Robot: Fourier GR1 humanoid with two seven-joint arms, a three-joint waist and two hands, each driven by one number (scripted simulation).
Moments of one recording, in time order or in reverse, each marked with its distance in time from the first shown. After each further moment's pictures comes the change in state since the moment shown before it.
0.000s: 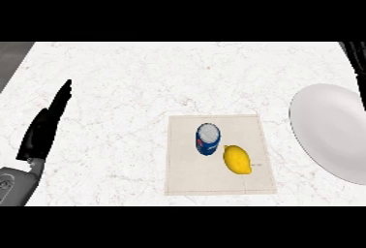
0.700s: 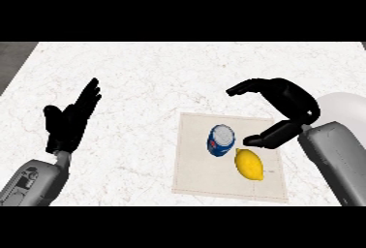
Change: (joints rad) left arm -0.053 -0.156 0.016 0.004 0.164 -0.067 0.088; right arm -0.182 0.140 0.305 0.300 0.011 0.432 -0.175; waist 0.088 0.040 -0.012
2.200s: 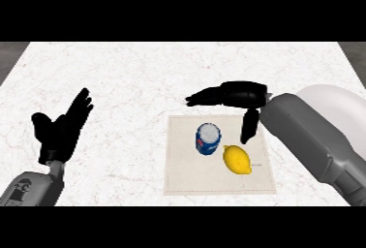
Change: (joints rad) left arm 0.090 -0.043 0.094 -0.012 -0.015 -0.029 0.018; right arm -0.370 0.053 0.392 0.457 0.686 -0.052 -0.320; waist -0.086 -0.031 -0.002
